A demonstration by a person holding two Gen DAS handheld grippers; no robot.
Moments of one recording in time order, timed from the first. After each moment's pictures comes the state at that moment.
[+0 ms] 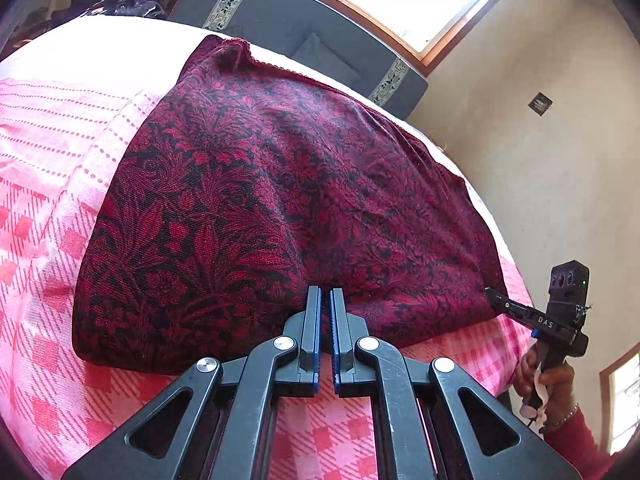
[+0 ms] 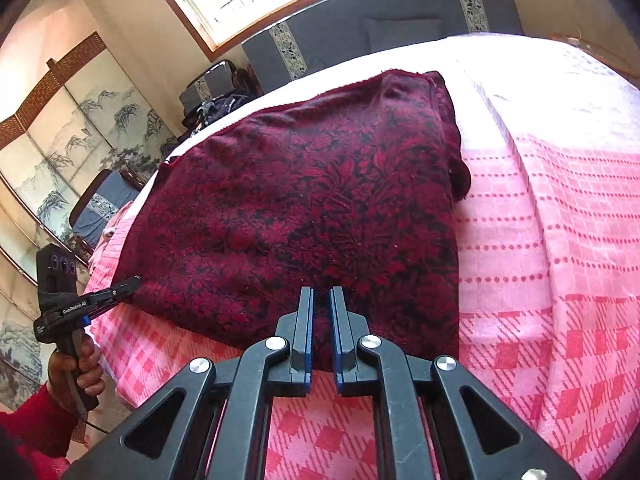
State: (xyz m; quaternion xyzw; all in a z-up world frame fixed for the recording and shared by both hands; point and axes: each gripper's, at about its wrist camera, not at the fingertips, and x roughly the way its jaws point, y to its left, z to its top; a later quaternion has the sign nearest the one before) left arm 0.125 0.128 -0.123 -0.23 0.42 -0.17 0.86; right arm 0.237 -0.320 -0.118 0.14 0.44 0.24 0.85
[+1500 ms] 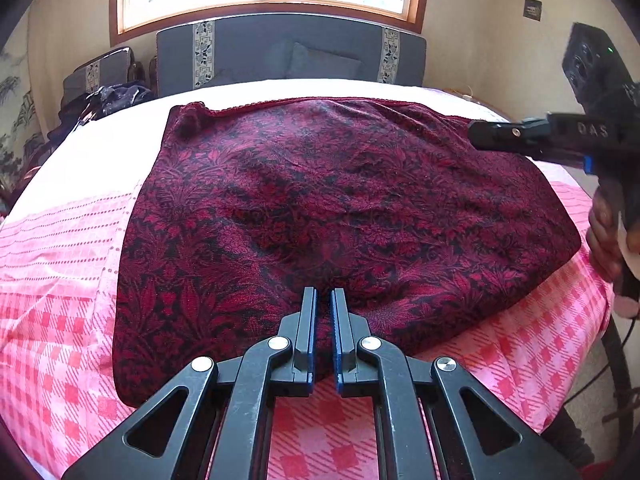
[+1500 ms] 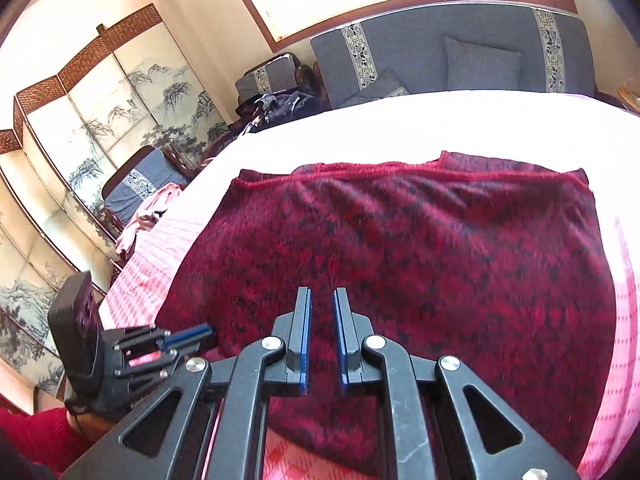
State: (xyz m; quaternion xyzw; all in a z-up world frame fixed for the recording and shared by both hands) left arm 0.131 0.073 -0.109 -0.01 0.41 -0.10 0.91; right arm 0.307 -0.191 -0.052 0.07 0.41 0.32 0.85
